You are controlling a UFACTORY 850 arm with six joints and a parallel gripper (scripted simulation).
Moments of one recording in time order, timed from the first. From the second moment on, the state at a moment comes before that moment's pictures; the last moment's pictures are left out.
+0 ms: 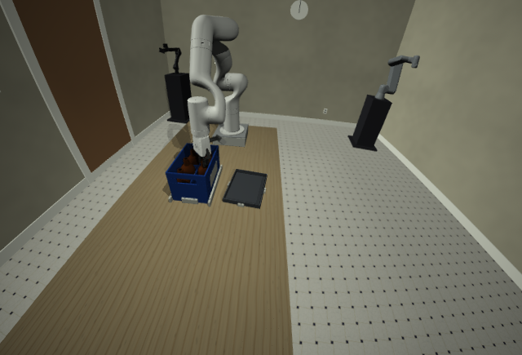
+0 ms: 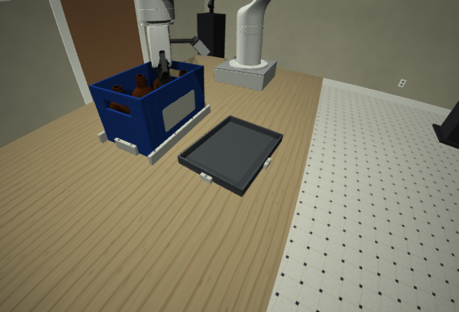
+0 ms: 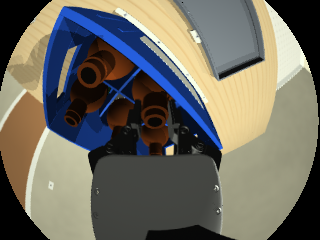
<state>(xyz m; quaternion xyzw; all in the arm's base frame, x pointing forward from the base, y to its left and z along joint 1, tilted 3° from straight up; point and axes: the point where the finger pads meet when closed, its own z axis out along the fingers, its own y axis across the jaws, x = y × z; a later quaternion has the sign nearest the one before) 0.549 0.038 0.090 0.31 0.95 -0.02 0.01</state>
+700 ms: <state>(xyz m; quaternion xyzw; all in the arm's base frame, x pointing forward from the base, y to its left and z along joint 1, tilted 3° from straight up) 0.549 0.038 0.102 0.31 0.95 -0.02 0.01</state>
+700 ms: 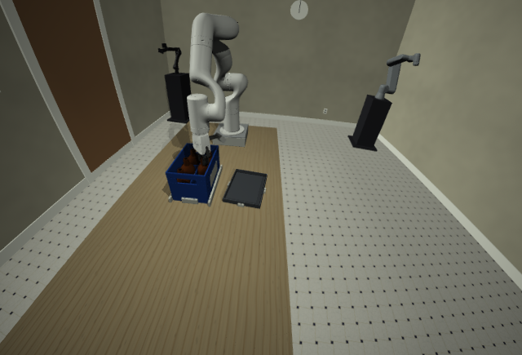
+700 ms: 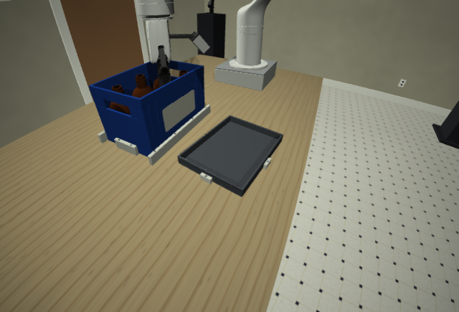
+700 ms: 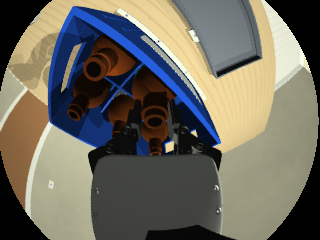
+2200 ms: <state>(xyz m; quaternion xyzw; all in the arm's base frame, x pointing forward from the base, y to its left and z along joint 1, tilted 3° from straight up) 0.551 0.039 0.130 0.31 0.95 -0.02 0.01</state>
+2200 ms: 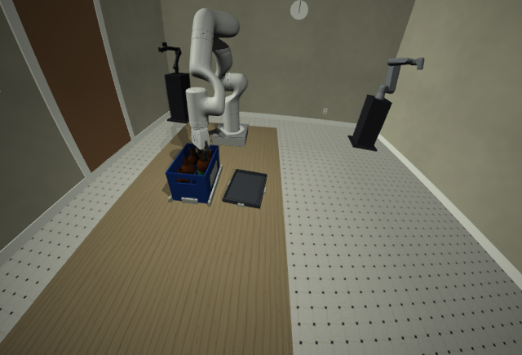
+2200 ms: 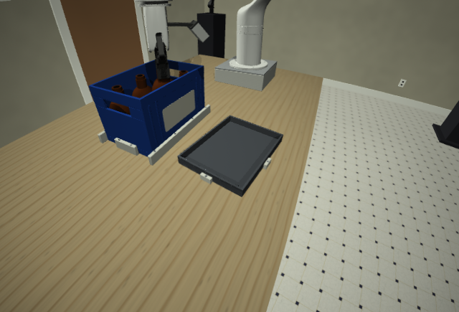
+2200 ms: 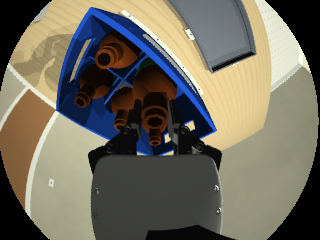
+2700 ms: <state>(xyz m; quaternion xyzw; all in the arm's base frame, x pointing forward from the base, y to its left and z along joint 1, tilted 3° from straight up) 0.551 0.039 0.131 0.31 0.95 -0.02 0.01</state>
